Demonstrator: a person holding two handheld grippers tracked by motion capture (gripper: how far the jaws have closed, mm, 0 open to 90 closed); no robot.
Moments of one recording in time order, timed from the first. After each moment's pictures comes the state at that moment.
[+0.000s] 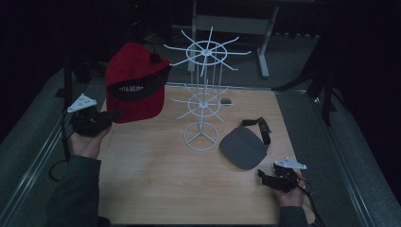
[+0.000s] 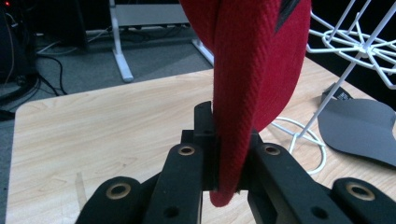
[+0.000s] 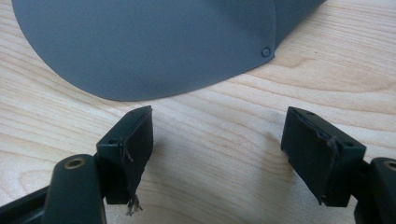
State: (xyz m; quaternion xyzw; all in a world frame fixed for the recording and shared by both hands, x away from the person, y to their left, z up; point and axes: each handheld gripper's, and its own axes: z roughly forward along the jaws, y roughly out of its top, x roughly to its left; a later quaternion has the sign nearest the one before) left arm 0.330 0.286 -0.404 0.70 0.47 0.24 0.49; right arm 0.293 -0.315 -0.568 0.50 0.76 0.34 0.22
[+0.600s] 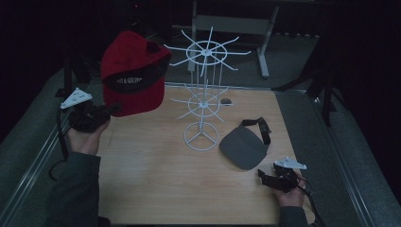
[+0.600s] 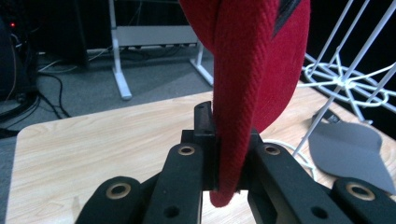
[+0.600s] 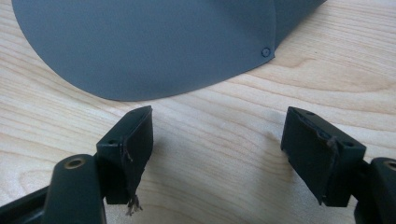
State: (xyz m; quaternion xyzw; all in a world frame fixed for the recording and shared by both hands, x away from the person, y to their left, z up) left arm 0.326 0.283 -0.384 0.67 0.46 0.25 0.52; right arm 0.293 -0.315 -0.568 0.50 0.76 0.34 0.23
